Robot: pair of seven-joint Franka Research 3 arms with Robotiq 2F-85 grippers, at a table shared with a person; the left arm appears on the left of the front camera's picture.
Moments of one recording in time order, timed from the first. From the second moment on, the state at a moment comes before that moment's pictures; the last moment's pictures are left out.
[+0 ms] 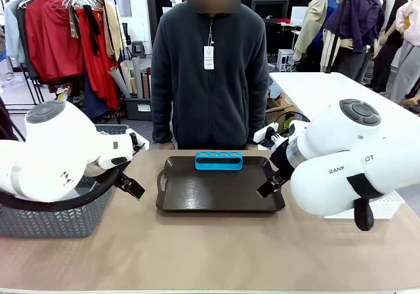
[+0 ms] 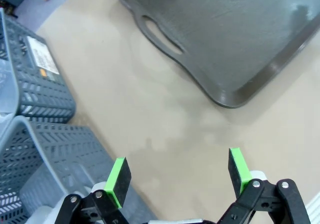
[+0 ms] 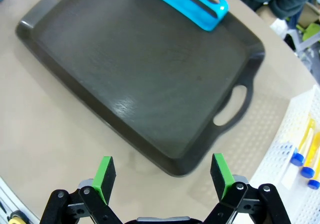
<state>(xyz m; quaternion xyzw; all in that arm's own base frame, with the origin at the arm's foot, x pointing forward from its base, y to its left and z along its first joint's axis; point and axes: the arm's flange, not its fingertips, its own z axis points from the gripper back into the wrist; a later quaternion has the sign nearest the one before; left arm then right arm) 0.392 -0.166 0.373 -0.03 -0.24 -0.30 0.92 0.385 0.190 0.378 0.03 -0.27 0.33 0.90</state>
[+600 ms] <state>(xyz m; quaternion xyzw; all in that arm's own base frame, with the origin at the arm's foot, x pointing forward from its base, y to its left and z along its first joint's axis) 0.388 -0.160 0.448 -0.12 -0.24 -0.37 0.89 0.375 0.159 0.431 0.10 -0.26 0.38 0.88</state>
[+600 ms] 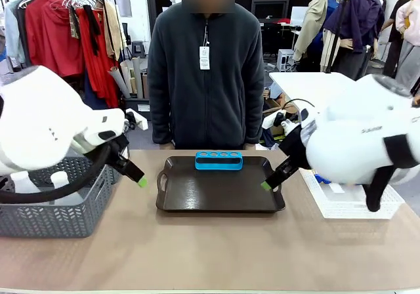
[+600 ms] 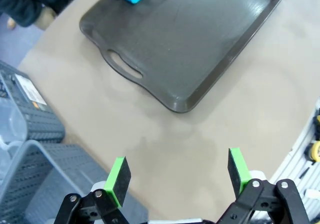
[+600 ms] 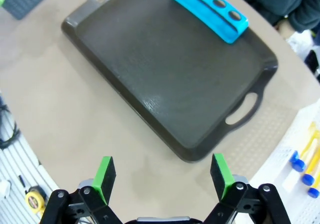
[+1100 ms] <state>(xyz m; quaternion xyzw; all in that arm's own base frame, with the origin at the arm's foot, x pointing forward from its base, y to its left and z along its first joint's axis) 0.401 -0.143 0.505 -0.12 -0.27 -0.40 0.87 0.386 0.112 0.512 0.13 -0.28 0.37 0.87</state>
